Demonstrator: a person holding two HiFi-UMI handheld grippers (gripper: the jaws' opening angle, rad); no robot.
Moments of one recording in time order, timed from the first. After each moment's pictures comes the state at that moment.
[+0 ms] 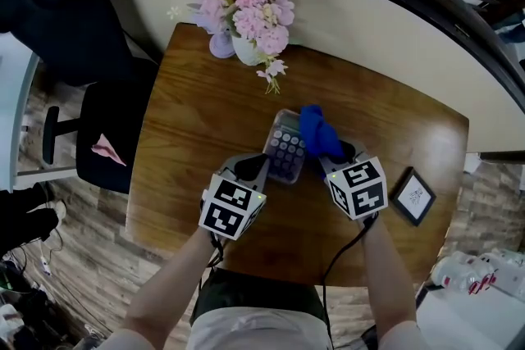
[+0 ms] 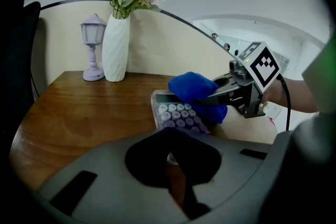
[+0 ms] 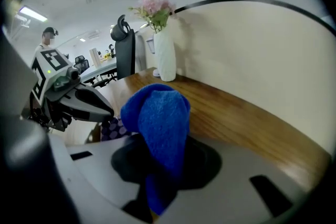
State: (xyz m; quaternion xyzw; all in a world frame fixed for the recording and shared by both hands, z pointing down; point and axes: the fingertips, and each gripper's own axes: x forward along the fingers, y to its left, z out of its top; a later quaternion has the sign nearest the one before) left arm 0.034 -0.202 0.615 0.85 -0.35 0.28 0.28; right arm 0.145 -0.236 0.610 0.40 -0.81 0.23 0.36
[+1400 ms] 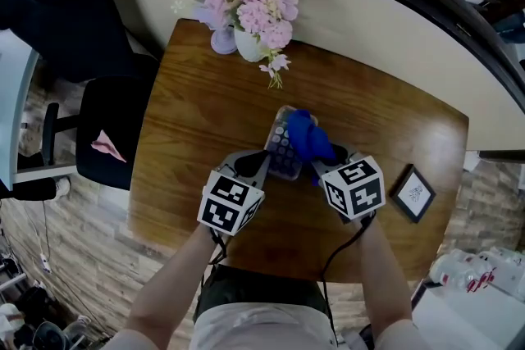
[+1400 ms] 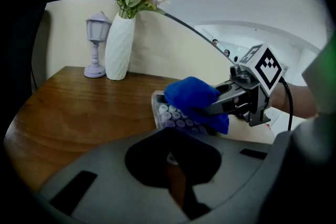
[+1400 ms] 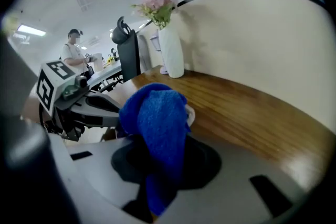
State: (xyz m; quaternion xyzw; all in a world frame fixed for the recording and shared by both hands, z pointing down) left arm 0.032 -0.200 0.617 0.85 -0.35 0.25 0.30; right arm 0.121 -0.218 0.614 0.37 -0.81 0.28 0.36
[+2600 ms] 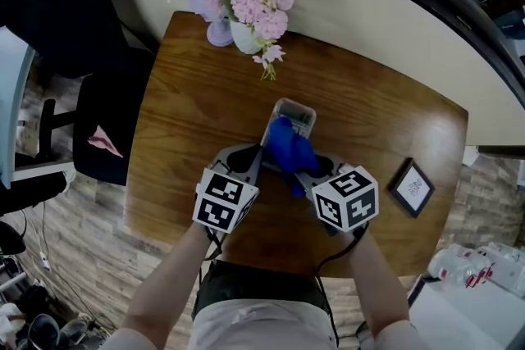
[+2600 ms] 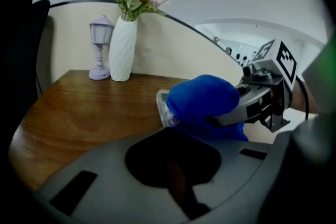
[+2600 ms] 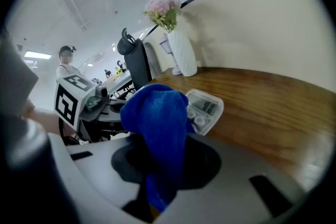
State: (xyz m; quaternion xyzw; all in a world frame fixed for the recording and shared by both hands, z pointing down) left arm 0.022 -0.199 0.620 0.85 -0.37 0.26 0.27; right arm 0.086 -0.180 0.604 0.33 -0.83 0.35 0.29
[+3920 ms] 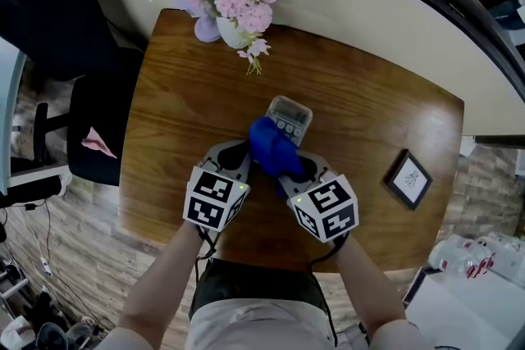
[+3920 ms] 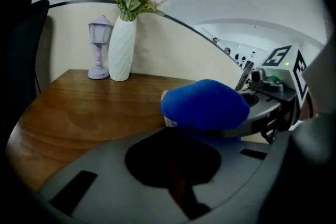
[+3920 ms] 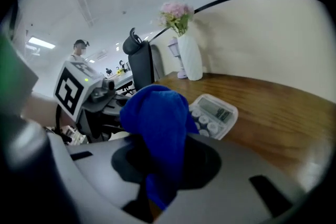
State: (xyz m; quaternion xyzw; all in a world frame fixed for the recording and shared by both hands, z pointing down) left arm 0.024 -0.198 0.620 0.85 -0.36 0.25 0.28; right arm 0.069 -0.168 0.603 0.35 -0.84 0.29 0.29
